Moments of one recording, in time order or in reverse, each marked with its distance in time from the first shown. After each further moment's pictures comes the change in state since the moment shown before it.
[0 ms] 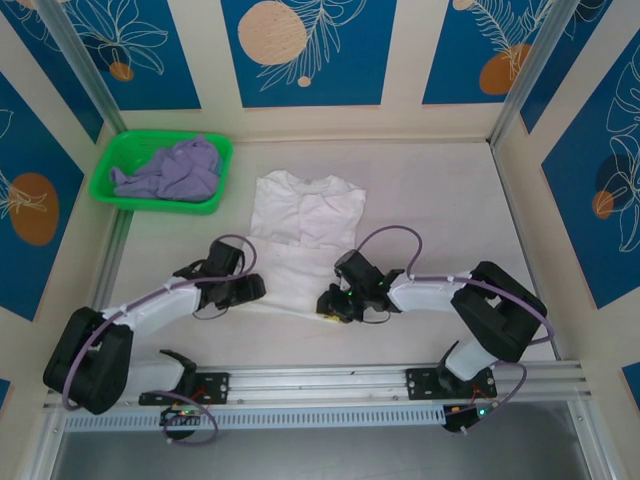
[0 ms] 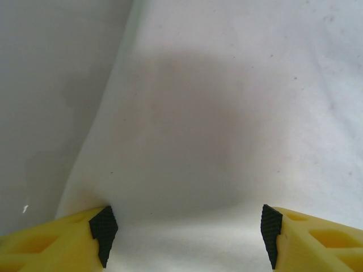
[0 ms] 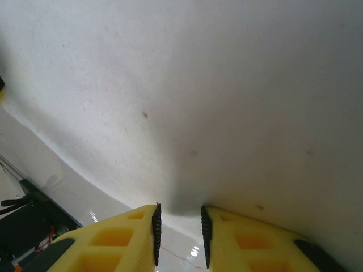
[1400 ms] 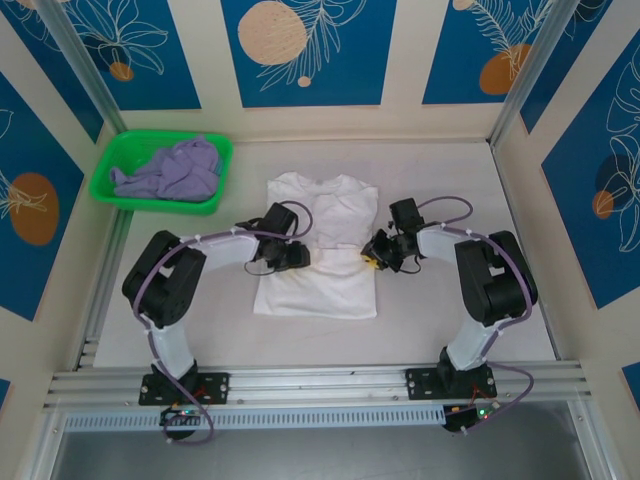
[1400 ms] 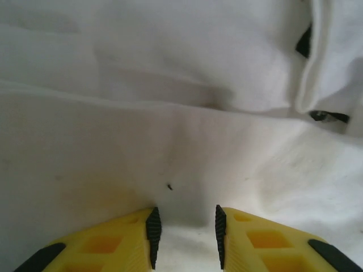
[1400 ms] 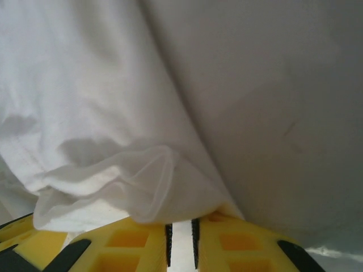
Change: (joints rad) left arm -0.134 0.591 0.541 0.081 0.145 0.039; right arm -0.562 0.198 0.268 -0.209 -0.067 -0.167
